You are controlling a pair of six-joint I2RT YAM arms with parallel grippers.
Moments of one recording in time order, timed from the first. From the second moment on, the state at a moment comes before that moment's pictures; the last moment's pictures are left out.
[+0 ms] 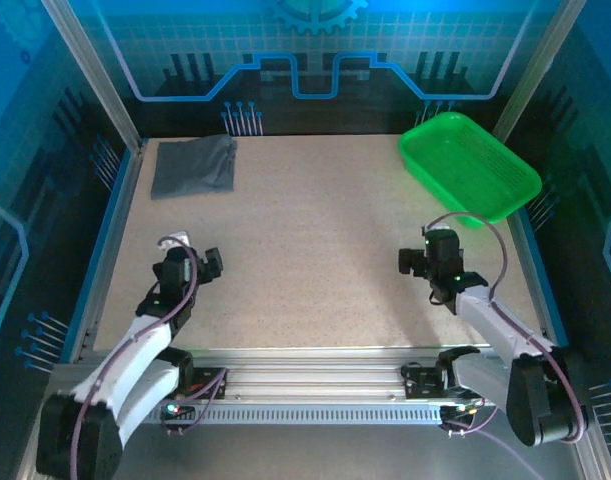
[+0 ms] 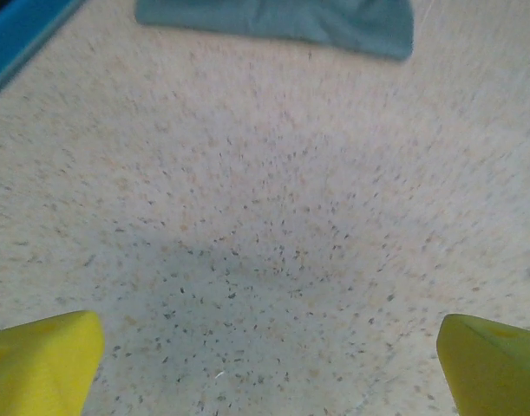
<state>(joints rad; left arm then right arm) -0.14 0.86 0.32 -0.09 -0.35 -0.32 0.18 1.07 0.46 -0.17 0.25 0.13</state>
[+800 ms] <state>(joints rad) 0.04 1.58 0.22 0.97 -0.07 -0.19 0.03 1.49 0.37 0.66 0.02 0.00</state>
